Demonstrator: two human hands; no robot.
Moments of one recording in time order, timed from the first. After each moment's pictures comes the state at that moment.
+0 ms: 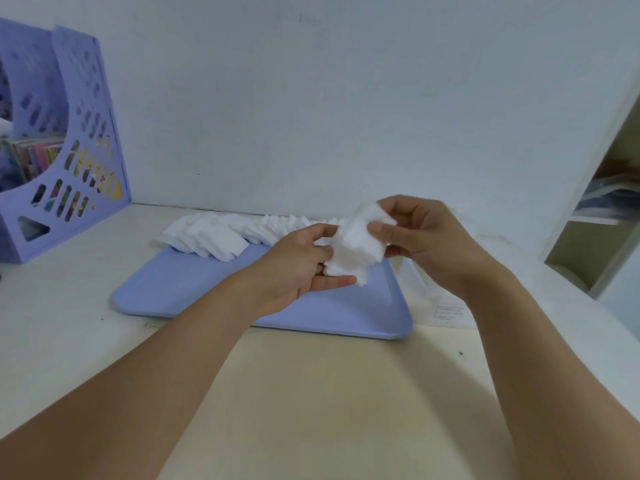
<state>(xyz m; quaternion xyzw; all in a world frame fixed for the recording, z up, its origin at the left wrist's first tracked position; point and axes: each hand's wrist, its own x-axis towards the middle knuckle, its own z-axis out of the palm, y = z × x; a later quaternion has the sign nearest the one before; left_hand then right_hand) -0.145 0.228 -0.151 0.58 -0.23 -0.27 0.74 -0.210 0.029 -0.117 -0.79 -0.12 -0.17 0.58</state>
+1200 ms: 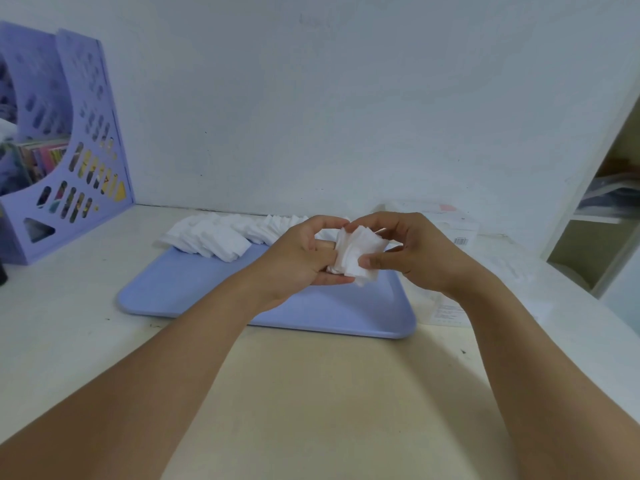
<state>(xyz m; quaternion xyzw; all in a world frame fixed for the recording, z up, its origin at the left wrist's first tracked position) -0.143 0.233 -0.151 0.62 -0.31 -0.21 0.69 -0.198 0.024 -0.131 -0.87 -0.15 -0.14 0.45</state>
